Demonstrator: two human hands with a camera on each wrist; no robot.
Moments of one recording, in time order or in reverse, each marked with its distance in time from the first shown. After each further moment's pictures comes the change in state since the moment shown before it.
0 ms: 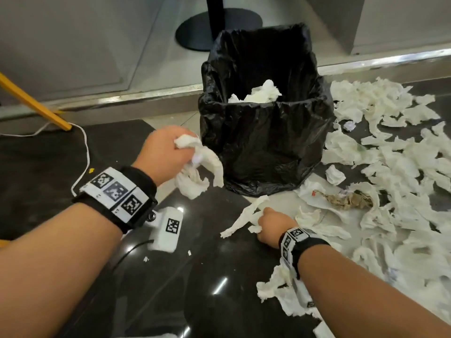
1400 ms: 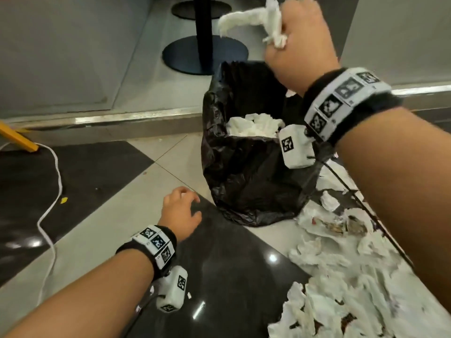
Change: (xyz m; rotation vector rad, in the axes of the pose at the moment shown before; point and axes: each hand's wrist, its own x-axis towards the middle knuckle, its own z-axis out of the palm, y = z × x) left_hand 0.020 -0.123 0.071 0.268 -0.211 -0.131; right_hand -0.018 -0.045 -0.332 0.176 1.234 -0.124
